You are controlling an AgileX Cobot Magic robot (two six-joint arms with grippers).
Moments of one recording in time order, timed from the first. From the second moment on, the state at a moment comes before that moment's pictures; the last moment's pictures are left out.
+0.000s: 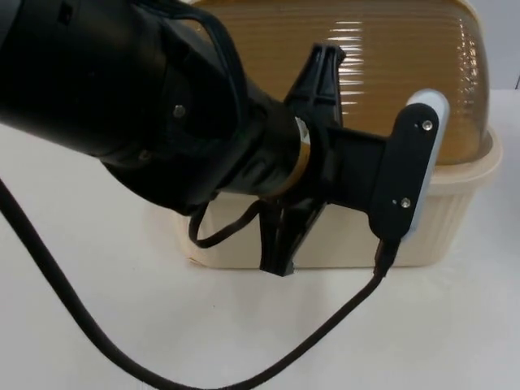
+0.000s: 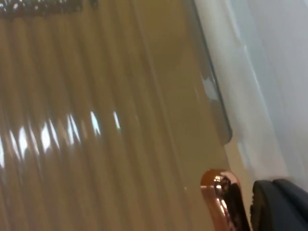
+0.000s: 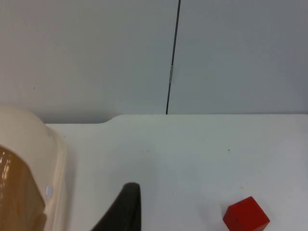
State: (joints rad) right arm 0.04 0.86 -0.96 -0.26 0.61 0.18; left arm -0.91 1.81 -0.95 1.74 0.31 -0.54
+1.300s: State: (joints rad) right arm 0.04 0.86 -0.96 -0.26 0.61 0.18; left arm -0.81 1.78 -1.16 1.58 0.42 -0.55
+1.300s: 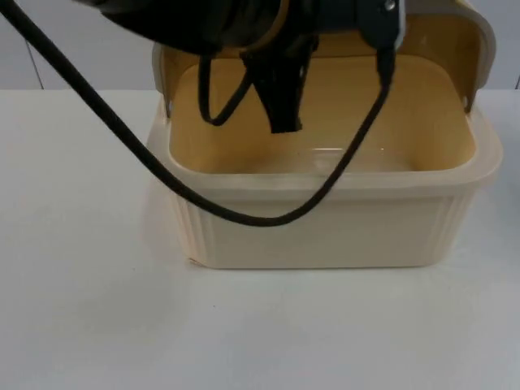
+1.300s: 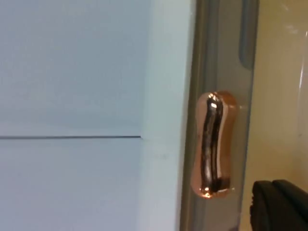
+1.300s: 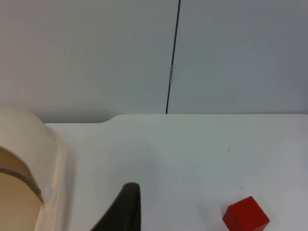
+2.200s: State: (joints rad) right arm 0.04 0.84 -0.96 -0.26 0.61 0.19; left arm -0.58 1.30 -1.15 0.66 0.26 -0.48
